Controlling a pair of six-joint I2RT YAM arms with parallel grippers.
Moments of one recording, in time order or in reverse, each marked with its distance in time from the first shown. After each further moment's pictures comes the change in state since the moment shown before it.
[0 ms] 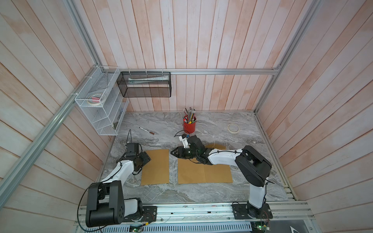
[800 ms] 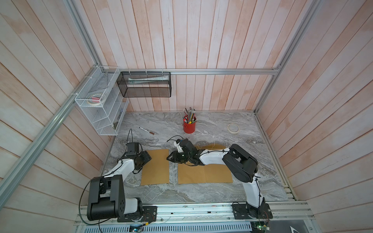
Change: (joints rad) left arm 0.008 0.056 -0.002 0.084 0.054 0.016; right arm 0.049 0.172 0.129 -0.092 0.000 0.019
